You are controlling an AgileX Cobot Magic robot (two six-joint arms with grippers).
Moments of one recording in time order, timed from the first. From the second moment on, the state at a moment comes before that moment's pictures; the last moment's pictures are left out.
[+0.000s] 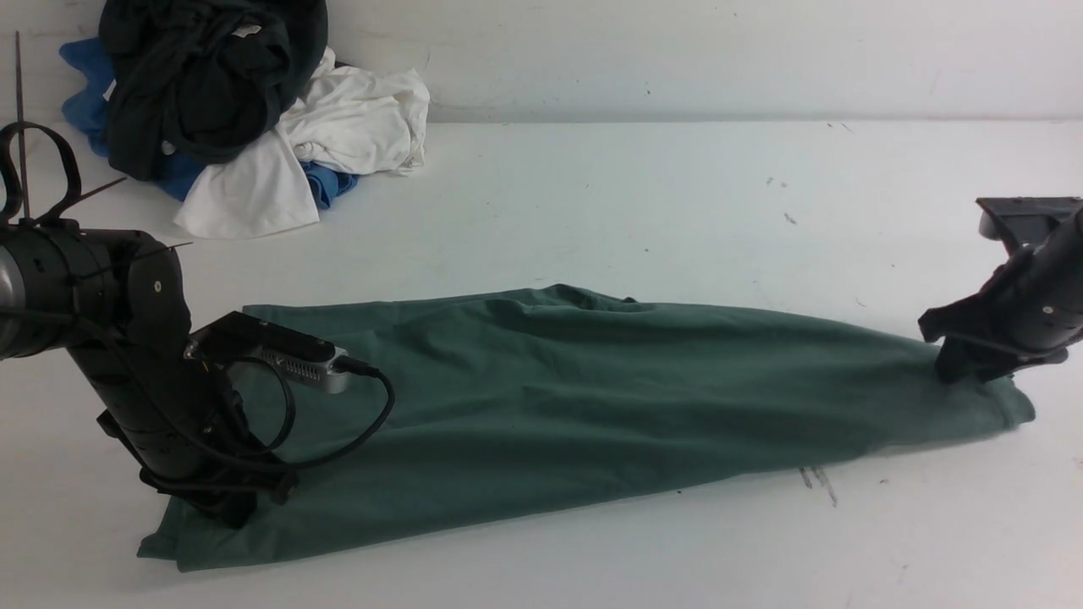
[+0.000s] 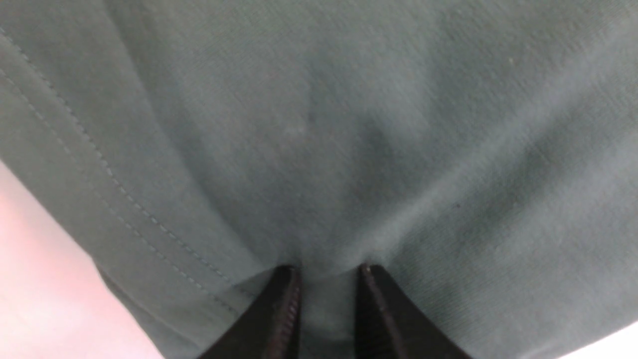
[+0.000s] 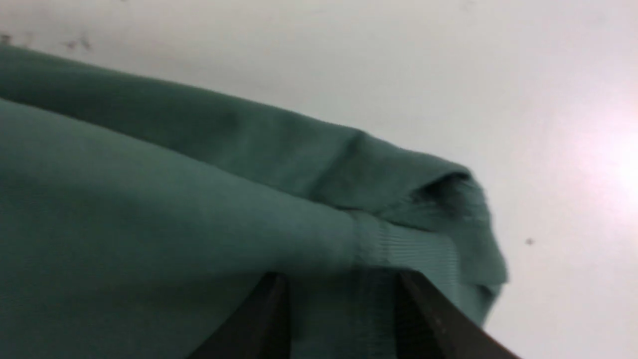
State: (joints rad) right arm -0.13 1.97 -1.35 0.14 0.85 -0.26; left arm -0.11 1.78 -0.98 -0.10 0.82 0.30
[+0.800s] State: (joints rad) right arm -0.17 2.04 -1.37 0.19 0.88 -0.29; left arm -0.11 1.78 -0.98 -0.10 0.82 0.30
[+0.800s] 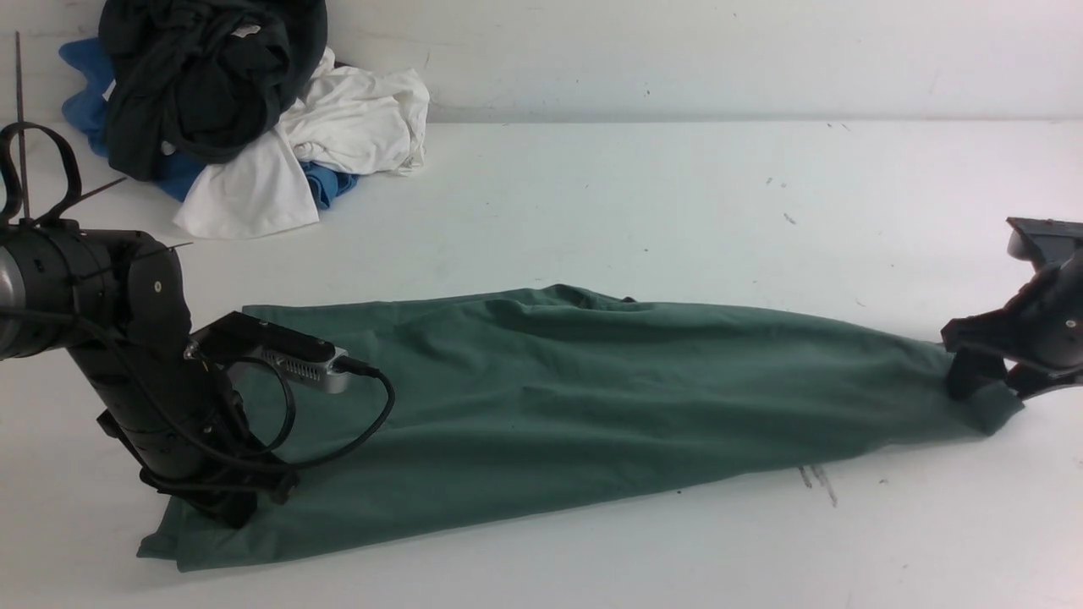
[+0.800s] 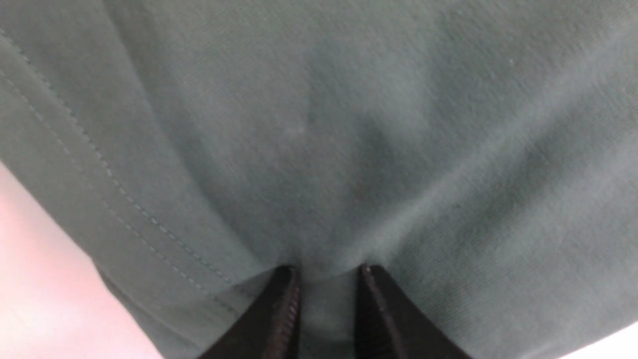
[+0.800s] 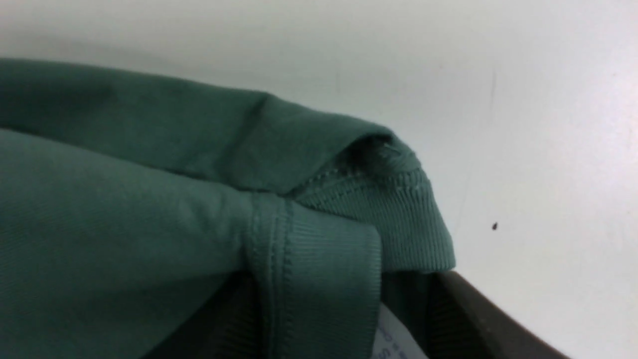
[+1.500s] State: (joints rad) right arm -0.17 1.62 -1.35 -0.15 1.03 -0.16; left arm -0.10 1.51 -1.08 -0.23 0.95 0.35
